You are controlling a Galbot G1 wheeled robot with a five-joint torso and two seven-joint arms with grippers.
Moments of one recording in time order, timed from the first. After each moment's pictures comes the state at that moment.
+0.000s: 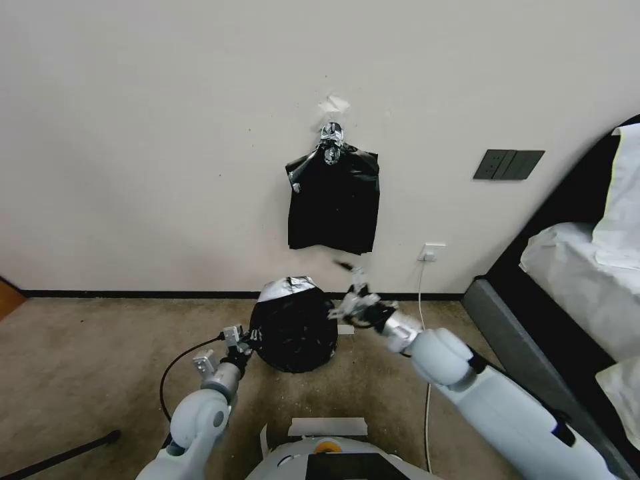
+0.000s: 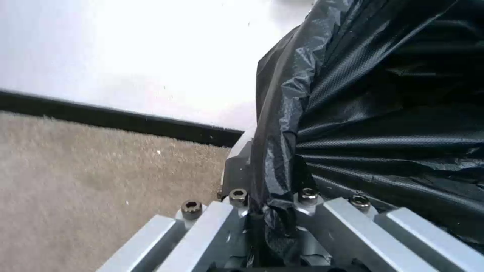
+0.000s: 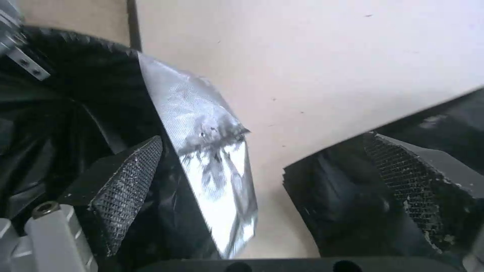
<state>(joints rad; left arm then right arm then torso) 1.59 -1.24 -0.50 -2.09 -0.59 0.26 -0.07 -0.80 0.86 -0.21 2.09 -0.27 -0.15 -0.25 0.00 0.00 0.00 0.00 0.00</state>
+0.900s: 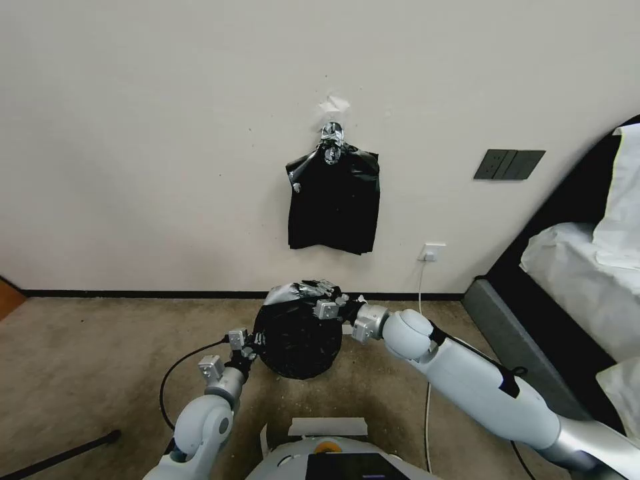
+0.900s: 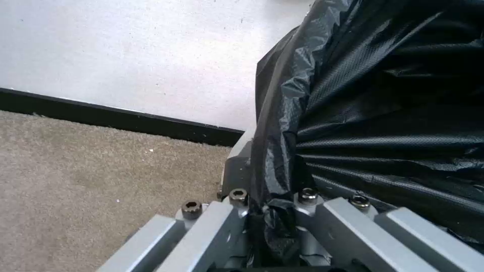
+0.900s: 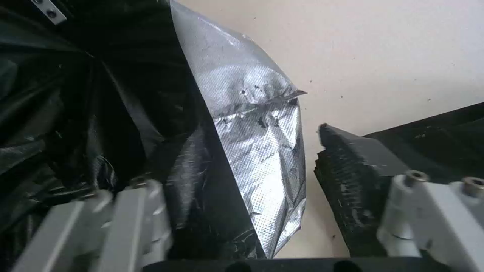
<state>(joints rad) 1.59 -1.26 -0.48 -2.09 -0.59 0.25 -0.07 -0.72 0.85 -0.26 1.99 -0.28 -0.11 -0.33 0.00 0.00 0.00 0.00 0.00</state>
